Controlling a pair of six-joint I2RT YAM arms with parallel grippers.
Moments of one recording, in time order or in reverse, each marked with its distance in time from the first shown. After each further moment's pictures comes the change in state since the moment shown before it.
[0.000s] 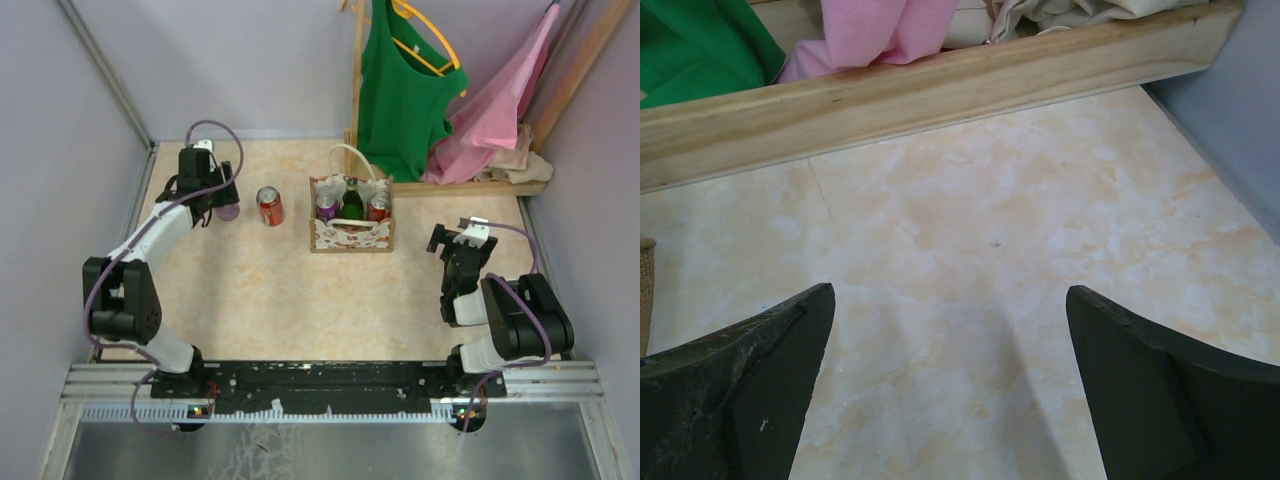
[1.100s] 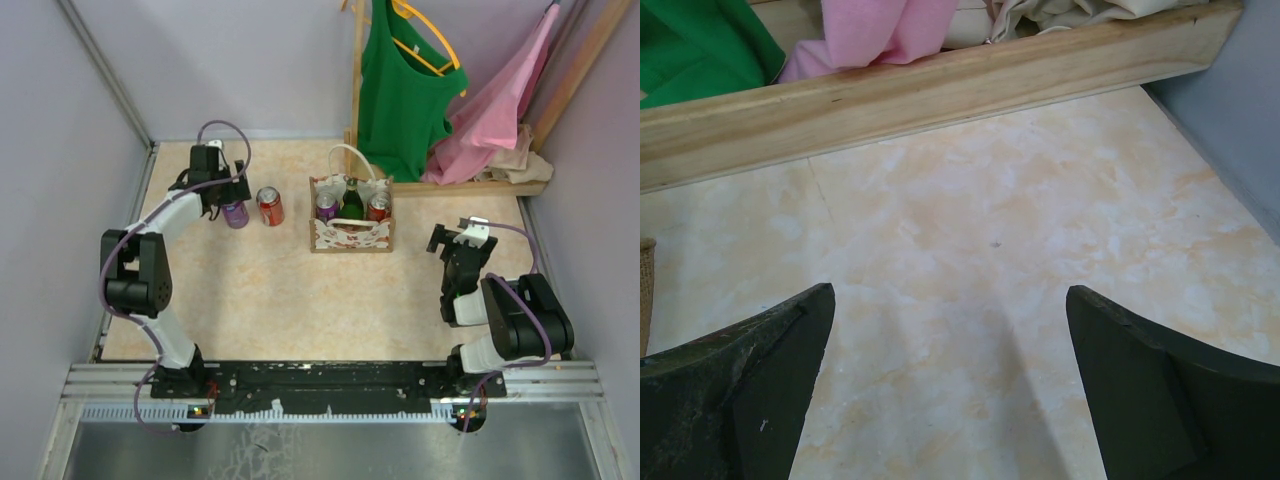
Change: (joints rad) left arm 0.014 0.217 0.092 0.024 0.059 -0.006; right arm 0.000 0.000 0.000 0.000 0.000 0.000
